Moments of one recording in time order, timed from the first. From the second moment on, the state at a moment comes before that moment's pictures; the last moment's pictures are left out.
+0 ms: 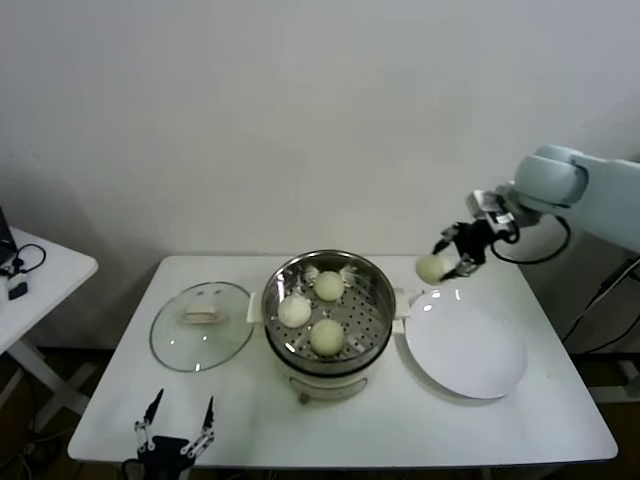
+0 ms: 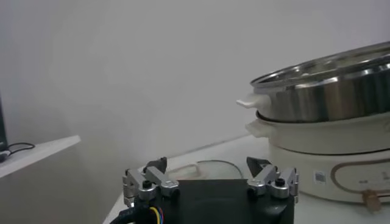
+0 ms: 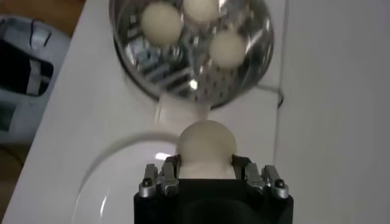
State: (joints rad) left arm 1.87 -1.61 -0.72 -2.03 0.18 -0.27 0.12; right arm 0.94 0.69 -1.62 1.48 0.62 -0.17 -0.98
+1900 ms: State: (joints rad) left arm 1.88 -1.61 -0.74 -2.06 0.18 -0.27 0.12; right arm 0.72 0.81 -1.45 1.46 0.70 -0.30 -0.73
